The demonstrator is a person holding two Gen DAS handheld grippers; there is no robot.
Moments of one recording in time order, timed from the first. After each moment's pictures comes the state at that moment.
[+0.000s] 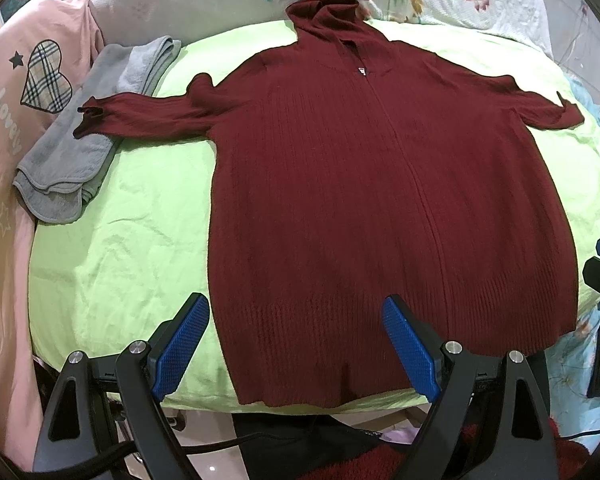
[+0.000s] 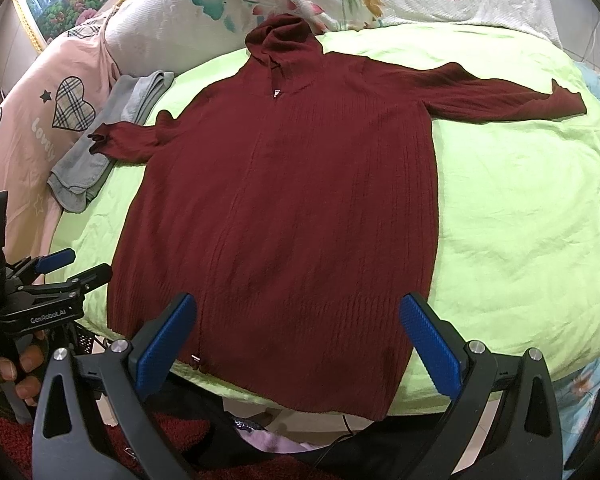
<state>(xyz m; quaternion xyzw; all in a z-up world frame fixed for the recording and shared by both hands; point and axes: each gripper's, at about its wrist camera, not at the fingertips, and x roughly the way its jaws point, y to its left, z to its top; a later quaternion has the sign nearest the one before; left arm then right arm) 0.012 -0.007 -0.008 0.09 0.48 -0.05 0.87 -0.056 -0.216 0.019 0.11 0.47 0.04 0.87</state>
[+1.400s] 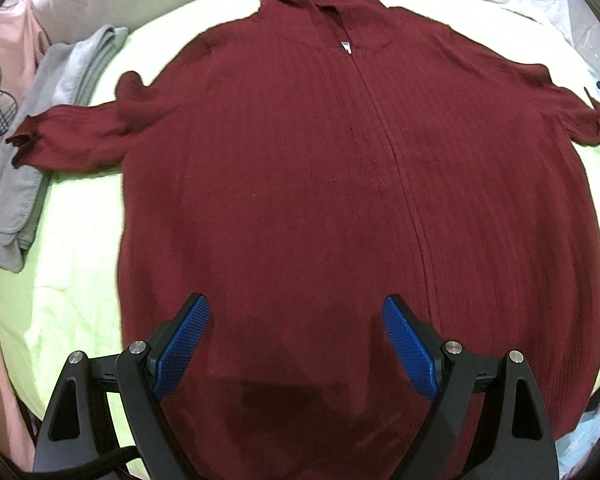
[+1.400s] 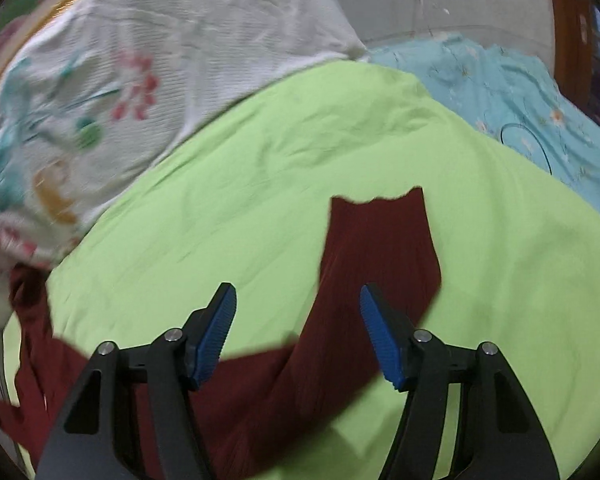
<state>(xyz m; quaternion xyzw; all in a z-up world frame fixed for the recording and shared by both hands) 0.134 -0.071 -0.060 0.08 0.56 -0.07 0.82 0.164 -0.656 0.036 0.26 0.35 -0.26 0.86</state>
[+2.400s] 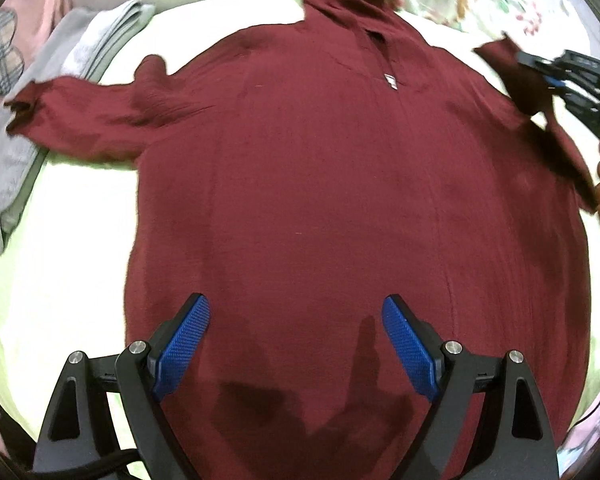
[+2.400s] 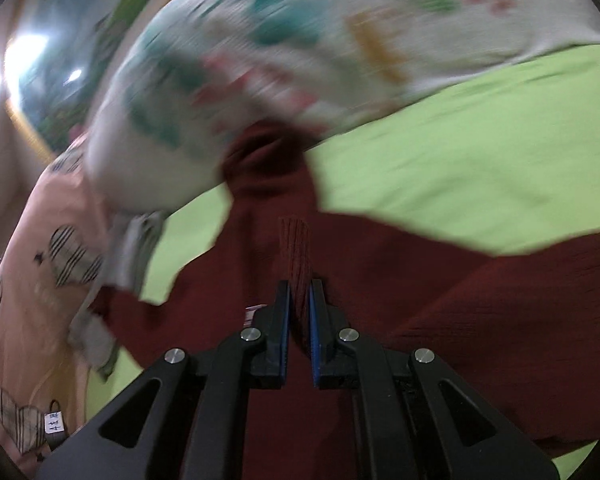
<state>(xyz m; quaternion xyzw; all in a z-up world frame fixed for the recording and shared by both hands) 0.159 -0.025 -0.054 0.00 0.53 -0.06 0.84 0.250 -0.297 0.050 0.26 0.35 0.11 0.89</state>
